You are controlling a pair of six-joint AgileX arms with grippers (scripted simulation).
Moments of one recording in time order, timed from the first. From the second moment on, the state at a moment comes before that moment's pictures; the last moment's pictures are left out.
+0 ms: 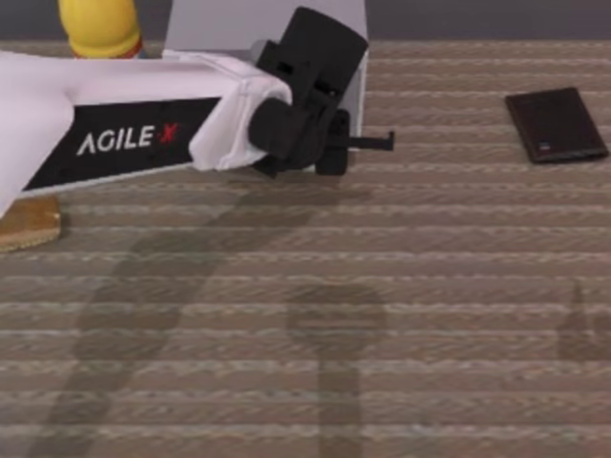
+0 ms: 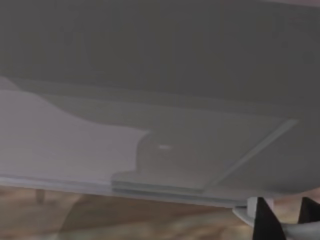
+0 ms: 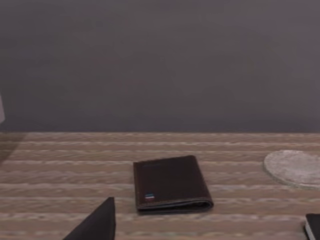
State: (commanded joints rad) left arm -0.64 2.03 1.44 -0.31 -0.29 -0.40; right arm 0.00 0.00 0.00 0.00 0.00 0.00
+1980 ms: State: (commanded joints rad) left arm -0.64 1.99 1.38 -0.28 -0.25 -0.35; right arm 0.00 0.00 0.00 0.00 0.00 0.00
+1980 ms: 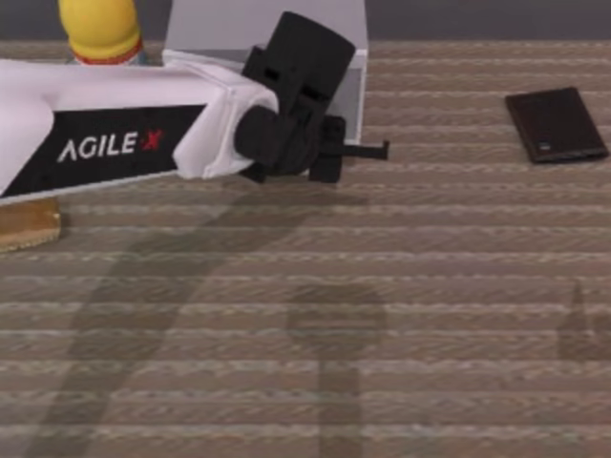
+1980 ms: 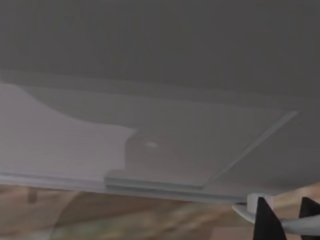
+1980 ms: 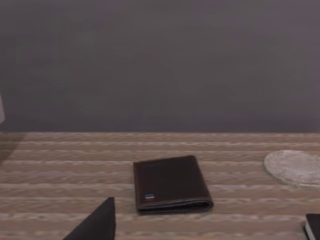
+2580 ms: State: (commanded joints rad) left arm -0.63 1.97 1.35 -0.26 -0.23 -0.32; right arm 0.00 0.00 0.00 0.00 0.00 0.00
